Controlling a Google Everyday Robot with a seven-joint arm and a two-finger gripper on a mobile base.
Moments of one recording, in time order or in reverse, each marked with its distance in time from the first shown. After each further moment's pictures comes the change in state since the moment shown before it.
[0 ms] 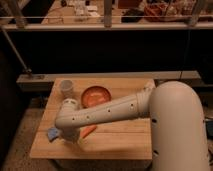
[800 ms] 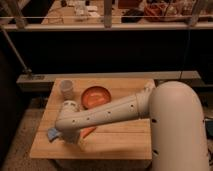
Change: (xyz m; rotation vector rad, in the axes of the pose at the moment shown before) arm -0.002 0.004 0.005 -0.004 0.006 -0.009
